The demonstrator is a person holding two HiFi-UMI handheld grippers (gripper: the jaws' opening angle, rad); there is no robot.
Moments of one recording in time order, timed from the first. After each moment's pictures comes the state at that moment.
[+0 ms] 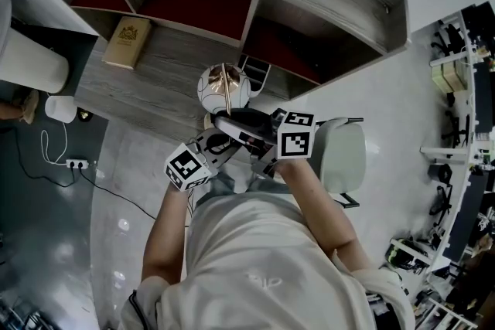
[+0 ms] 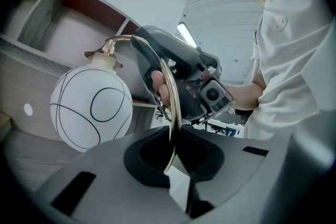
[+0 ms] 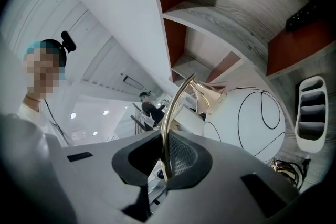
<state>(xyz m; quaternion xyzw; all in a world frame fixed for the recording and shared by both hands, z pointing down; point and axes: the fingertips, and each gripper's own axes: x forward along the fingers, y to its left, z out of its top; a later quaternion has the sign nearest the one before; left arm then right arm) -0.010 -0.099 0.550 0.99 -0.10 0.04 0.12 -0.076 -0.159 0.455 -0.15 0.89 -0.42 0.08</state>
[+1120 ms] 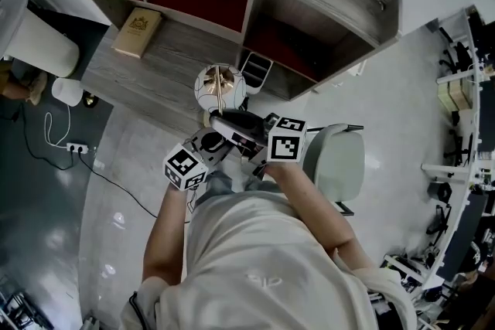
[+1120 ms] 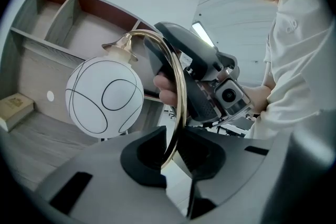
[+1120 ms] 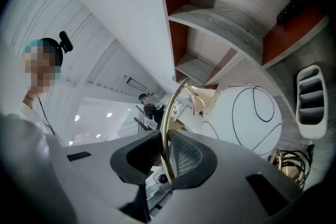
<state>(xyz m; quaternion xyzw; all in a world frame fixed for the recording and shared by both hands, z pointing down) -0.010 -0.077 0.567 0.96 -0.20 0.05 0.17 -0.072 -0.121 0.460 -0.13 0.89 -0.42 0.10</state>
